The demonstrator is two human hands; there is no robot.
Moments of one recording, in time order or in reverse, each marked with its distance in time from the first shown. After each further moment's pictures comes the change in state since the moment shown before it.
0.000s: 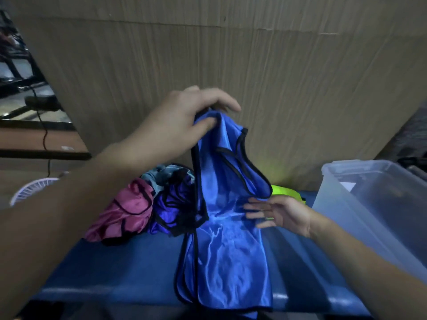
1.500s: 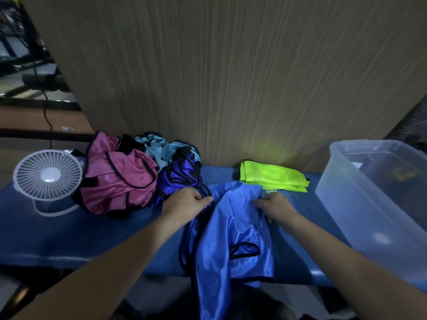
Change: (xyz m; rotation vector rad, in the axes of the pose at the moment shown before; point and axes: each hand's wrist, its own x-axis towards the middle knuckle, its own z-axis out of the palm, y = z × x) left_hand -0.153 -0.084 0.184 0.044 -0.341 -0.946; right_hand 0.012 0.058 0.033 -0.792 0.603 0.048
